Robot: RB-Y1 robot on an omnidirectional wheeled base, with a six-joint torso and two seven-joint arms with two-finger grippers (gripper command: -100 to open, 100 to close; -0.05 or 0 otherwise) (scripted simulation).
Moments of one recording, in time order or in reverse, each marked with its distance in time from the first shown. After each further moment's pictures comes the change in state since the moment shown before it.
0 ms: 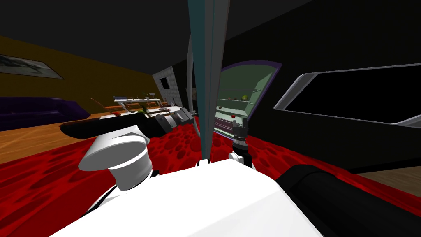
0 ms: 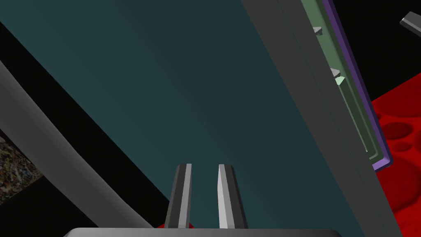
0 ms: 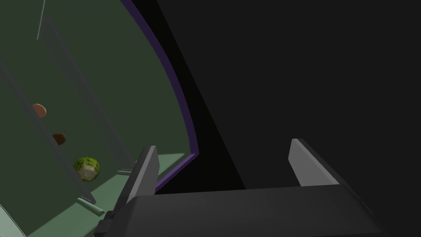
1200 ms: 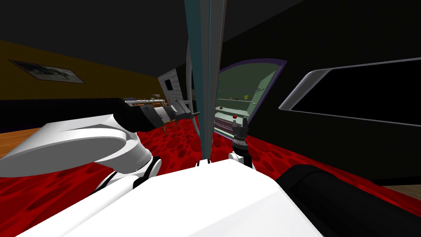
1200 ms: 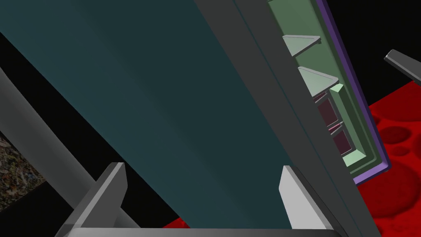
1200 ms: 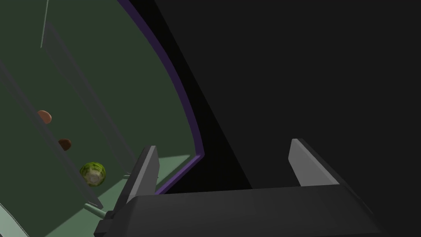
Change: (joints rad) left arm -0.199 0.059 0.100 -0.012 0.096 0.147 0.157; right arm 0.000 0.000 0.000 0.000 0.000 0.000 0.000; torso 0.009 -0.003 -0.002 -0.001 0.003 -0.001
